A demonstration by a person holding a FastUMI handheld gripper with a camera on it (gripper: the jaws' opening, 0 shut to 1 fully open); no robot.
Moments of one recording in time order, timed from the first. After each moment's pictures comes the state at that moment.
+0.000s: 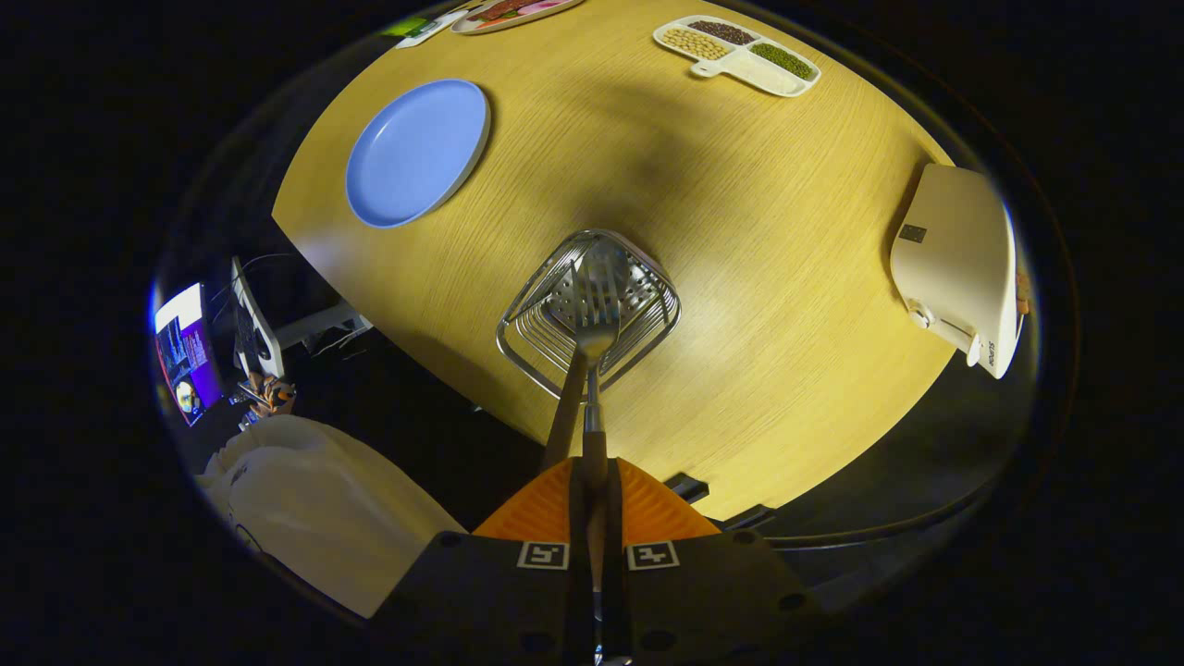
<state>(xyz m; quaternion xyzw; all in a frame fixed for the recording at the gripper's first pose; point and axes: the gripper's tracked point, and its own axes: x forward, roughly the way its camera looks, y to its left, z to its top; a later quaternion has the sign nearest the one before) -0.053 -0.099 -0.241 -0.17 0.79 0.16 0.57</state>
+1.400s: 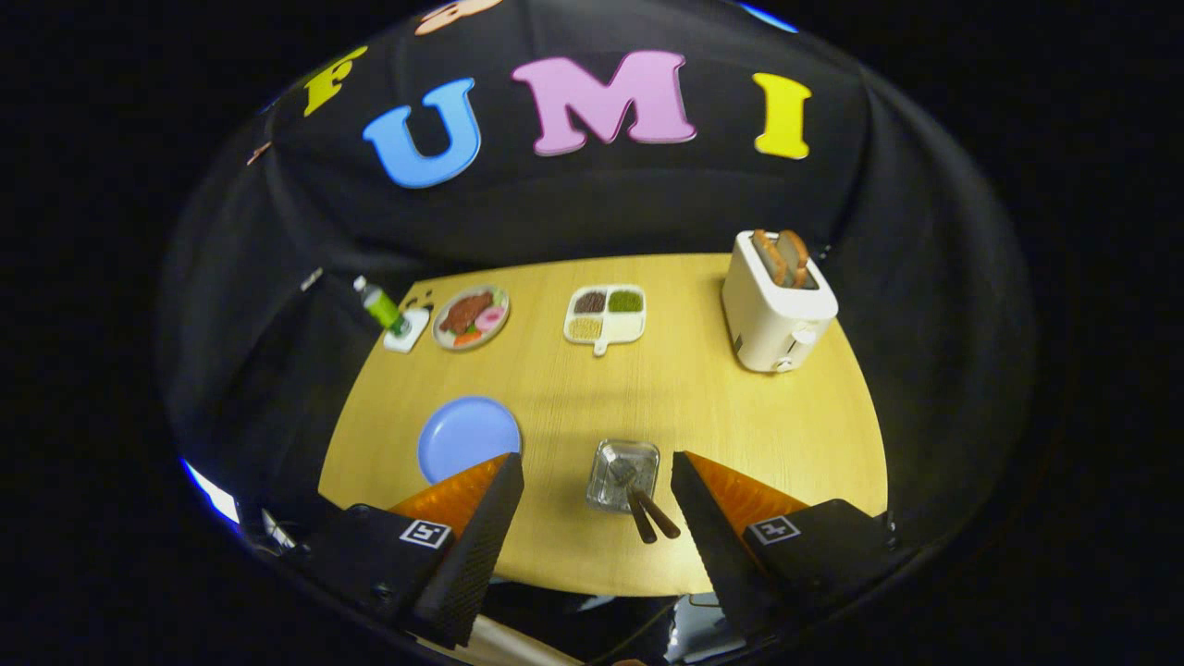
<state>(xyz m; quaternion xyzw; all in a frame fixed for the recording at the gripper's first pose) -0.025 -0.045 -0.097 0.07 0.31 -0.02 0.95</state>
